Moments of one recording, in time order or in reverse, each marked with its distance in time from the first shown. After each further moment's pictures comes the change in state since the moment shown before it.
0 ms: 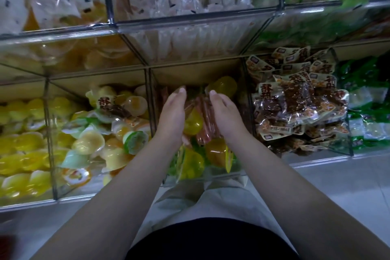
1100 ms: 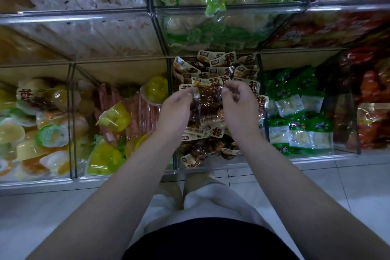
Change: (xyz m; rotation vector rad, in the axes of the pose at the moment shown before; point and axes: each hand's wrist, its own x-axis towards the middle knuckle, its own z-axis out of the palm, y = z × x) left_hand -0.052 -0.016 0.202 0.036 0.024 0.126; right_hand 0.021 0.025 -0.215 -0.158 0.255 -0.339
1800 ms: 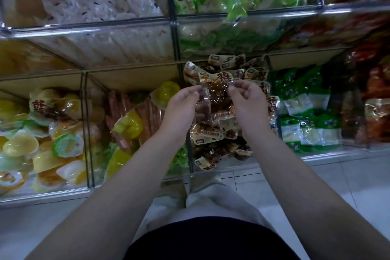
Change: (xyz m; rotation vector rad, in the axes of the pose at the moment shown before) left_hand 0.009 0.017 -0.029 -0.060 -0.101 -0.005; right_hand 0.001 -0.017 0.021 0.210 0.059 0.176
